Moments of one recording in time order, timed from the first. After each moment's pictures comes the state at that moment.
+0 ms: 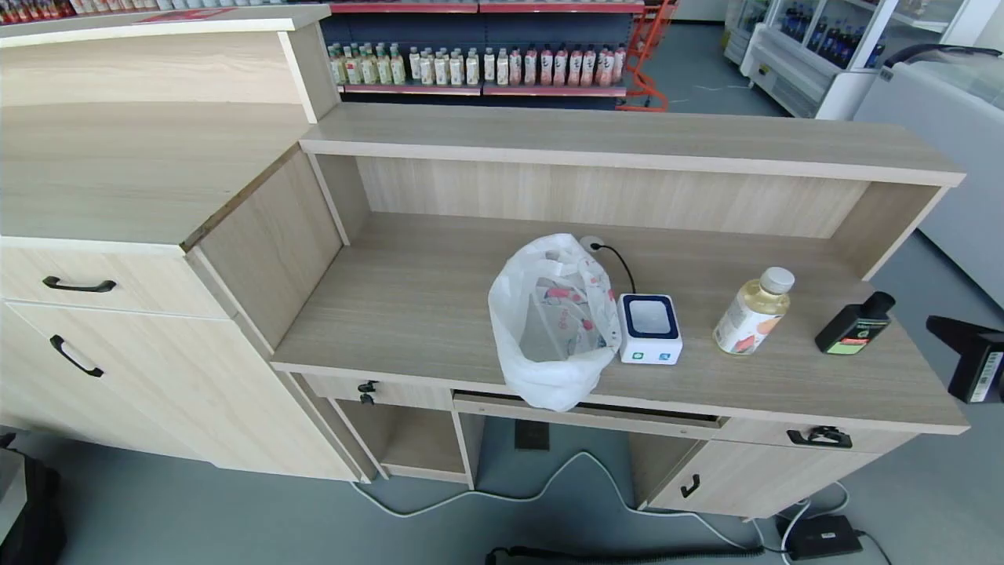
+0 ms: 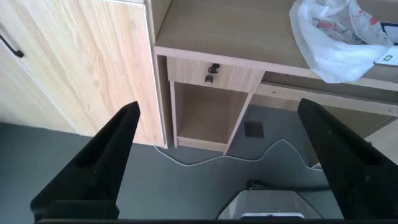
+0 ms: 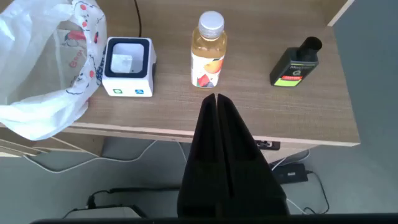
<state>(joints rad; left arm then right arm) -0.01 0.00 0.00 0.01 -0.02 -0.07 -0.08 1.17 -0.45 -0.59 0.02 -0.10</state>
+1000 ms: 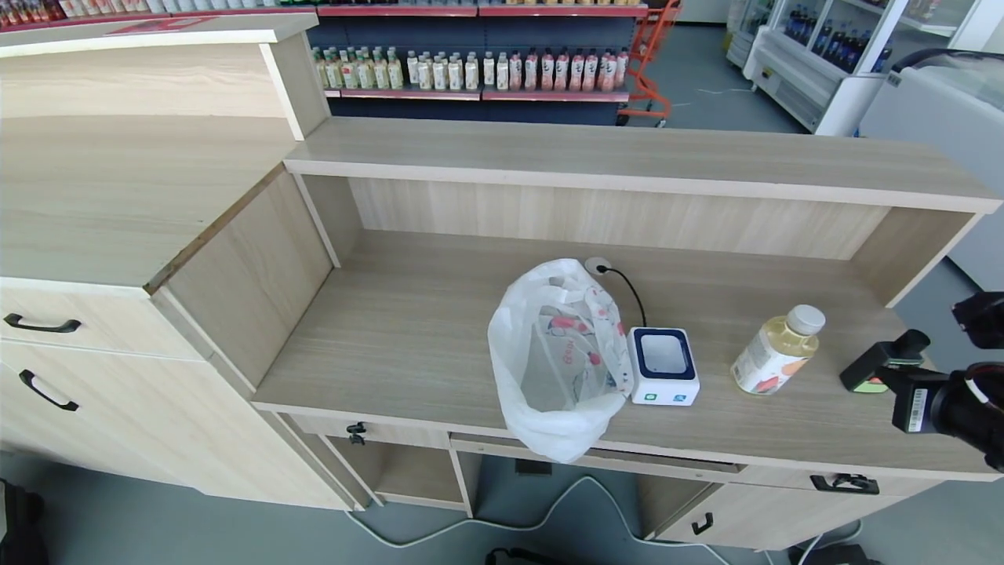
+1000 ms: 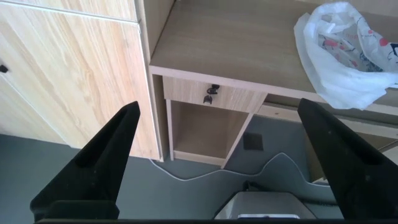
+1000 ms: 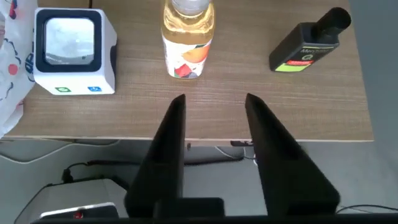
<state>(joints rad) -0.01 0.00 0.00 0.00 -0.02 -0.09 -0.14 1.43 -0.33 -0.80 -0.02 -0.14</state>
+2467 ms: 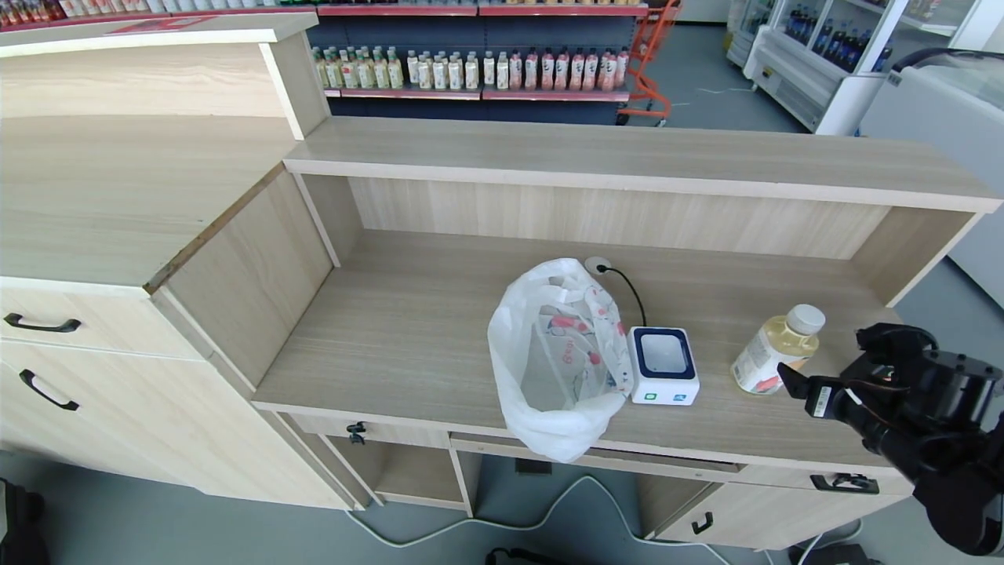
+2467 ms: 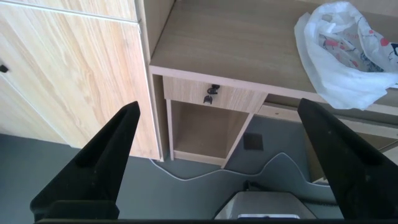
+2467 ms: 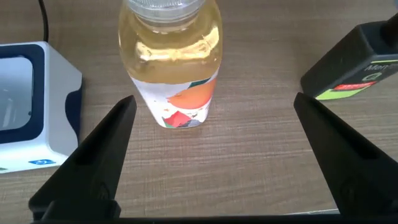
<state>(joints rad) -0.01 0.00 0.00 0.00 -0.02 -0.09 -0.15 2.10 -0.36 -1.55 -0.05 -0.04</state>
